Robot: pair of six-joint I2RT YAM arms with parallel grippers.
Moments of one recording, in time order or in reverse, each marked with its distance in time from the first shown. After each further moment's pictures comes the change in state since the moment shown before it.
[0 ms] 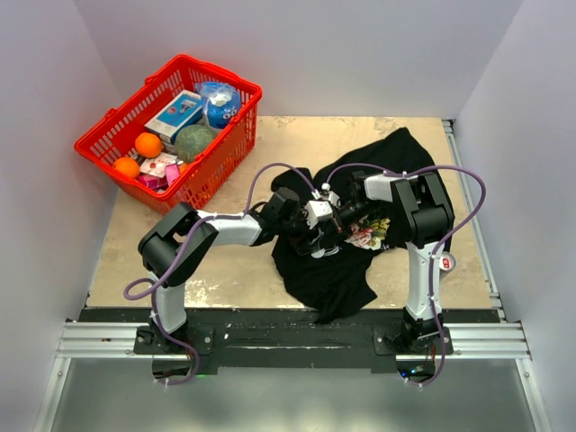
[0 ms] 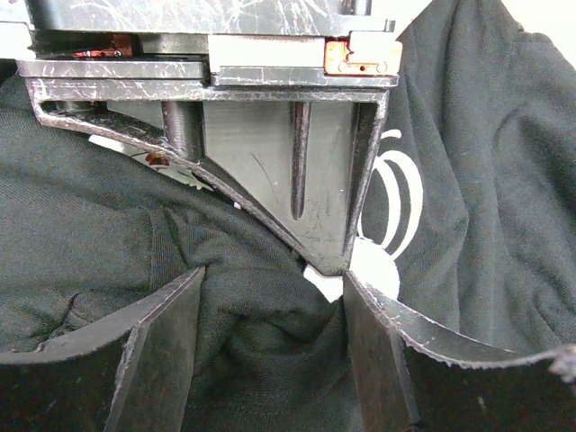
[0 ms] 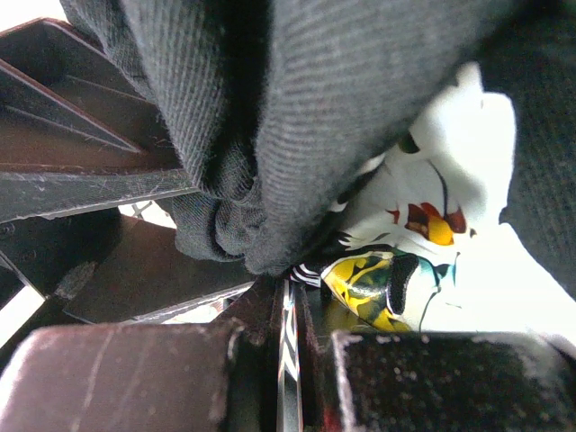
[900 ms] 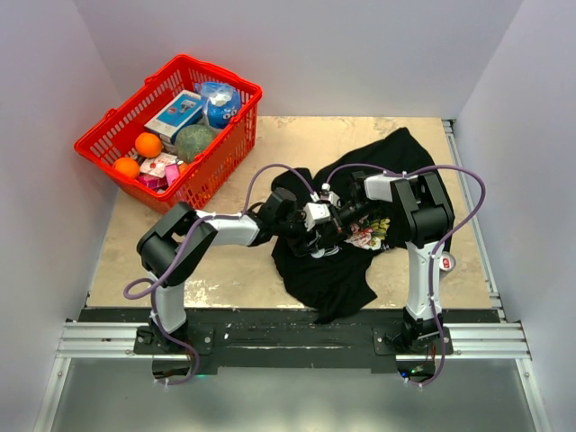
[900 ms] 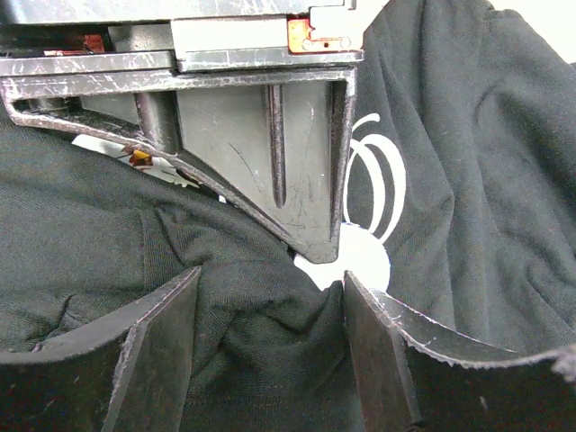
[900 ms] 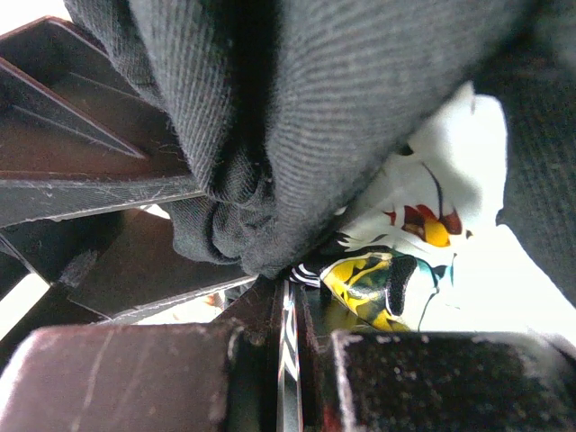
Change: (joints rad) left arm 0.016 -0.003 -0.024 0.019 0.072 0.053; right arm 0.000 0.003 0.000 0.000 -0.005 0.001
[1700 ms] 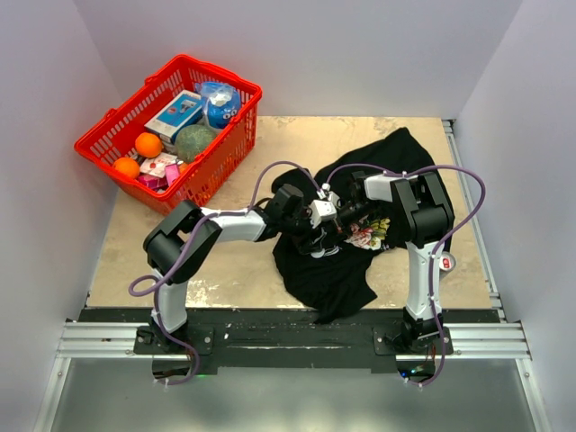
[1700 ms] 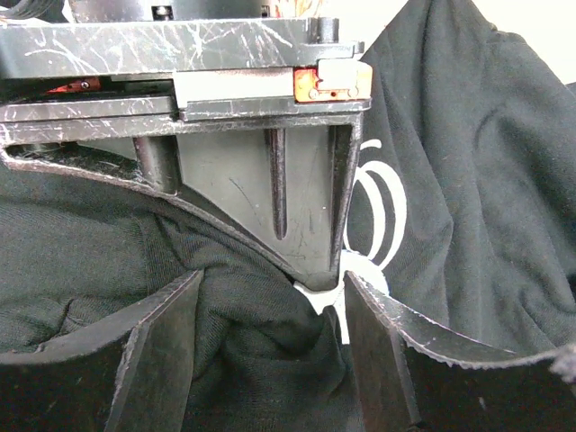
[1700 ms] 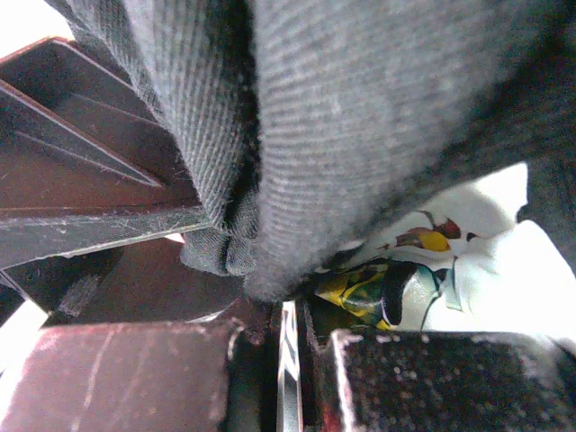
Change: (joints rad) left arm -0.017 0.046 0.094 -0.091 -0.020 -0.016; right arm 0.000 0.000 0.000 0.000 0.000 0.002
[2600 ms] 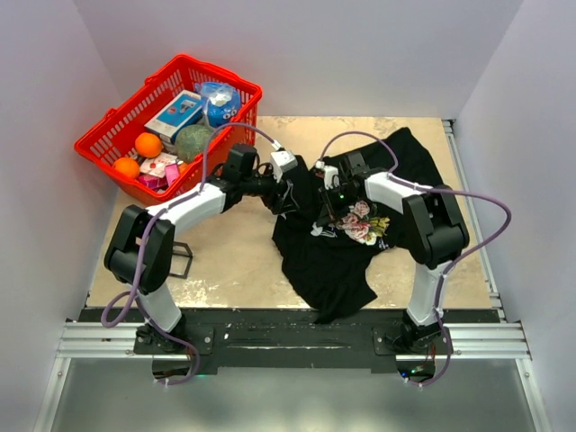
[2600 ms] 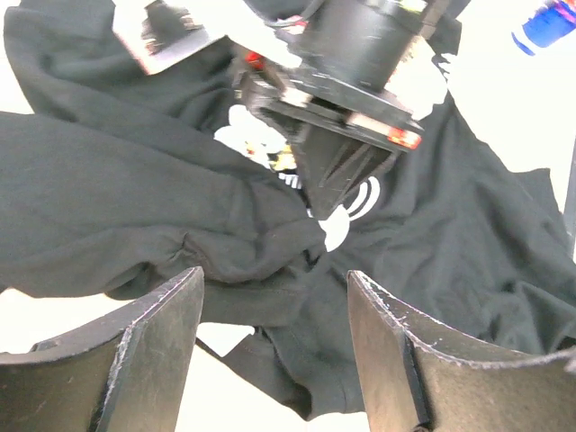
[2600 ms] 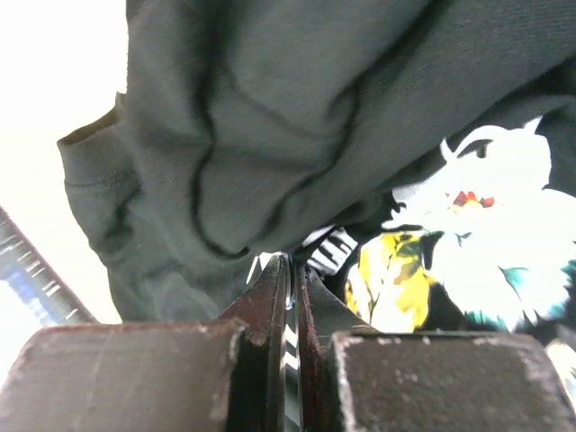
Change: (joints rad) left arm 0.286 -0.212 0.079 -0.152 0.195 -0.070; right arm 0.072 -0.235 -0.047 0.301 0.353 0.083
